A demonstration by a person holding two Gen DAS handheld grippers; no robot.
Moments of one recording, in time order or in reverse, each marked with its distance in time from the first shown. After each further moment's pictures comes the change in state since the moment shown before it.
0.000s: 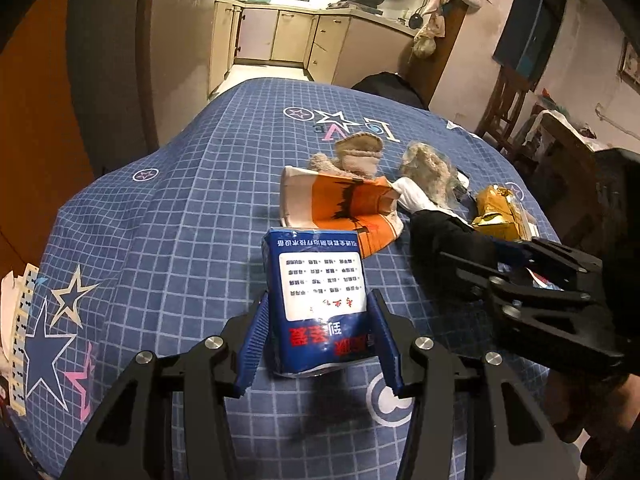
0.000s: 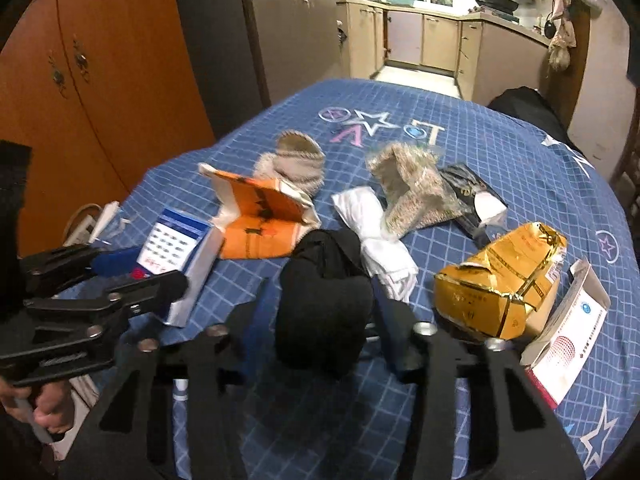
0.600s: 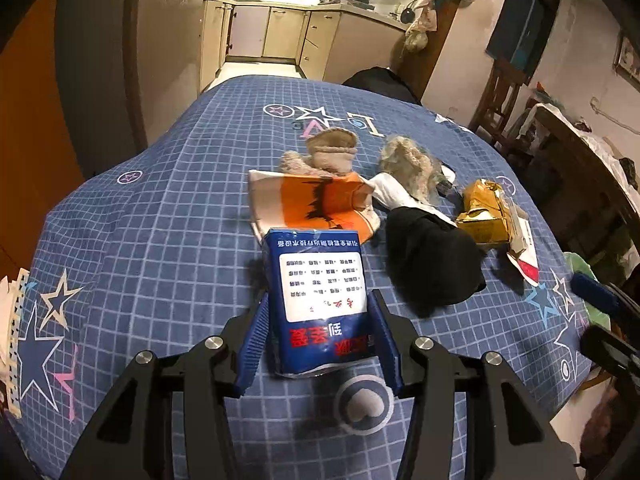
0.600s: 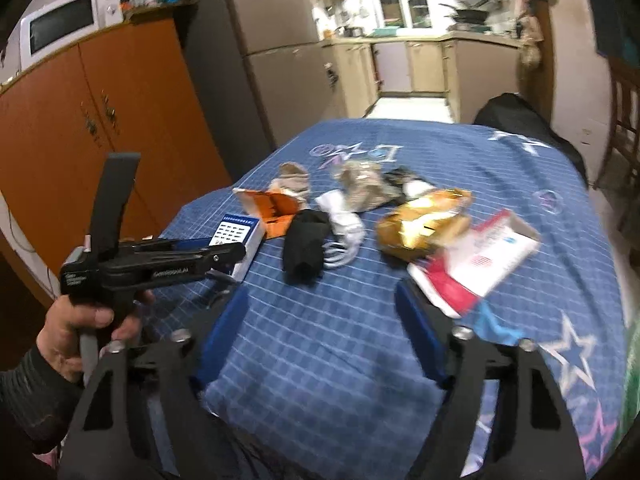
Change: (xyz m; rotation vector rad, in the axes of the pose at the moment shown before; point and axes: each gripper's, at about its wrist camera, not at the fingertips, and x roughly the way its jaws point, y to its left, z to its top) left arm 0.008 -0.020 0.006 0.017 0.015 -0.012; right arm -0.101 -0.026 -0.052 0.091 -0.154 0.093
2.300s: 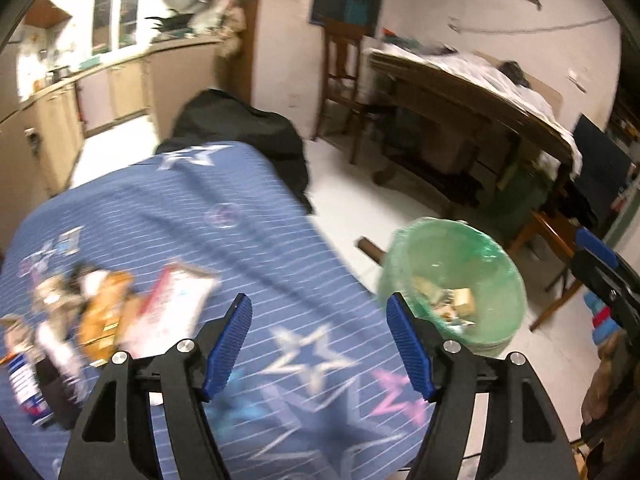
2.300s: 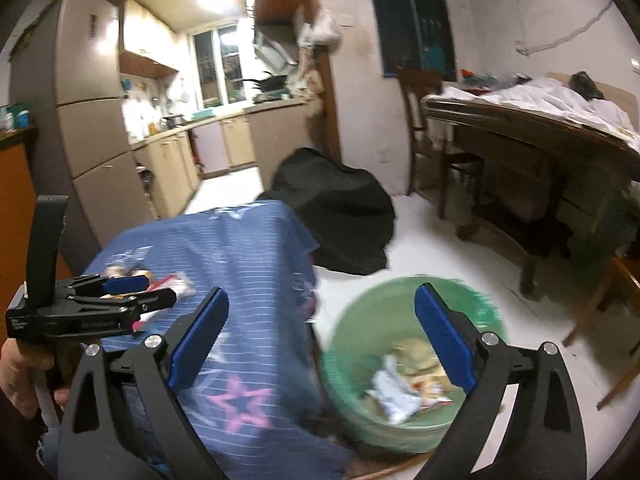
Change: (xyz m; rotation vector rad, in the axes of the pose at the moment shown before) left arm 0.019 -0.348 0.025 0.409 -0.034 -0.270; right arm -0.237 -0.204 -0.077 0.303 -0.311 -0.549
